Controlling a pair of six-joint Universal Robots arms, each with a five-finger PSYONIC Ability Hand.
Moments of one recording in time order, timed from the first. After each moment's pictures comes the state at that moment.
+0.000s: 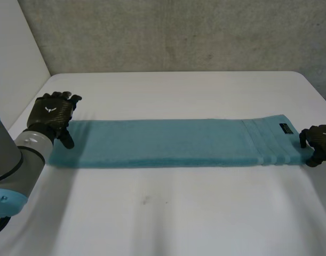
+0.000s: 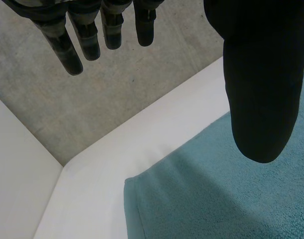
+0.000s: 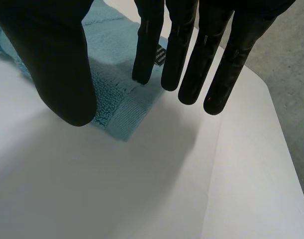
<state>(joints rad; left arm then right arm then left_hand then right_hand) 4.52 -1.88 -1.75 3.50 -1.50 3.46 1.33 -0.99 1.60 -0.16 1.14 2.54 0.18 0.17 0.17 0.17 0.03 0.61 0.72 0.72 0.71 0.51</state>
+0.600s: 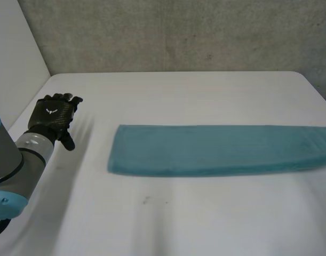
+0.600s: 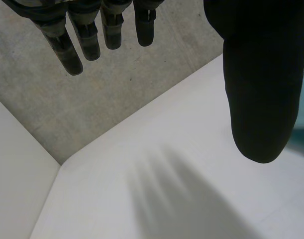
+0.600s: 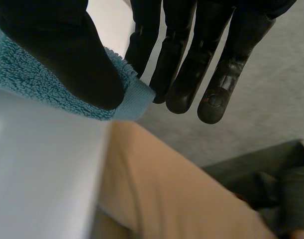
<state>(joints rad) 4.52 -1.87 -1.76 3.51 -1.50 3.46 1.14 -0.96 1.41 -0.20 1.43 2.49 0.18 0.16 0.17 0.17 0.03 0.96 1.18 1.18 1.19 0.97</state>
